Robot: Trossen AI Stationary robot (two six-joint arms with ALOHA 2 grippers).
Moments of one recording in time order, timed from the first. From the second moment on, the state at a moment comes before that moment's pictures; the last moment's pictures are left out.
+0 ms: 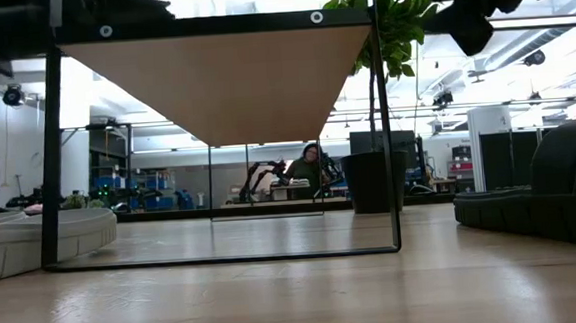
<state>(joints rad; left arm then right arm) 0.00 0.69 0.23 0.71 -0.17 0.19 0.13 0.71 0.55 -0.18 0.10 0.30</state>
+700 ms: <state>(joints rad) 0.00 0.79 0.27 0.75 -0.17 0.19 0.25 0.71 0.62 -0.28 -0.13 0.57</state>
